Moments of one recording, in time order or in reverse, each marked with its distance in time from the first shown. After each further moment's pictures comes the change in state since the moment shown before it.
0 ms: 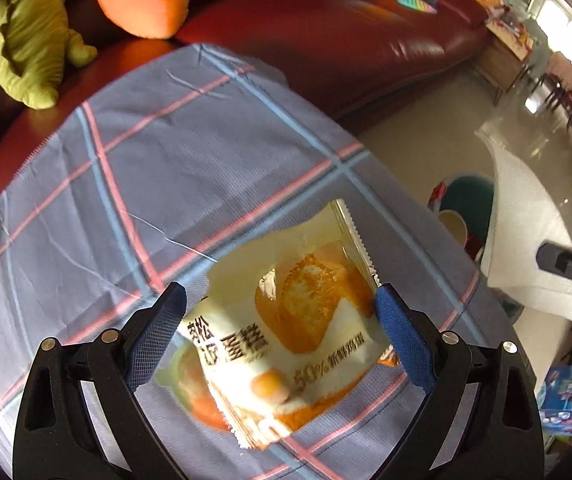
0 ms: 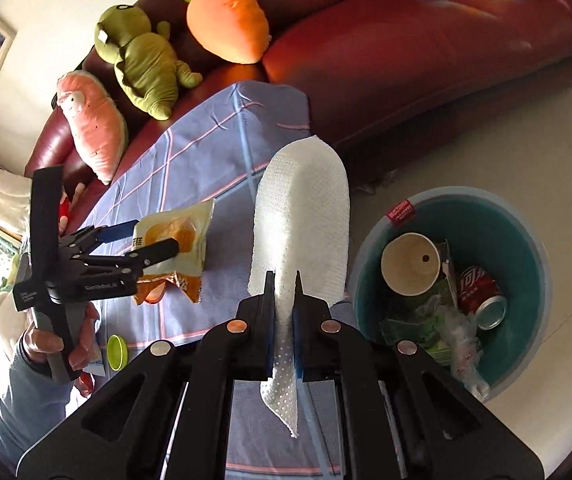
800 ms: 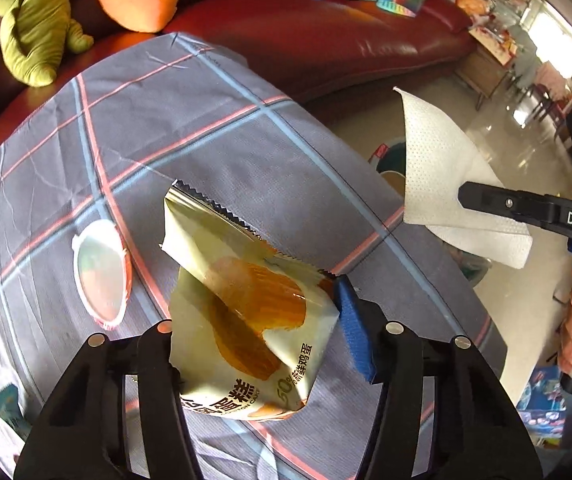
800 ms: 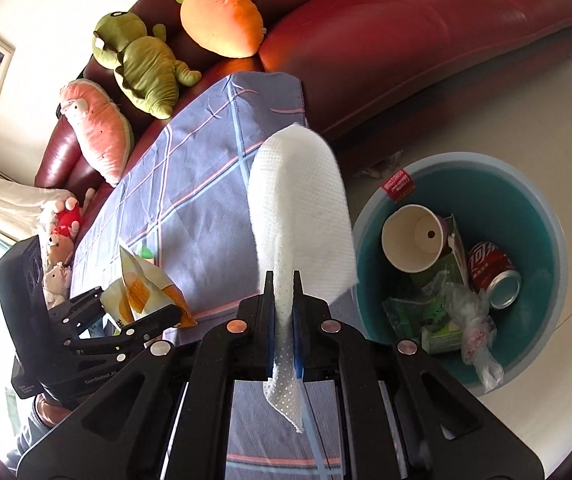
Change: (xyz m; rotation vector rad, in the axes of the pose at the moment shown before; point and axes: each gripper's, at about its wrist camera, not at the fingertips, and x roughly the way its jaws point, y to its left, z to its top) left arm -0.034 -0.057 -0.071 -0.044 -0.042 -0.054; right arm -0.003 -0.017 -0.025 0.042 0.003 0.060
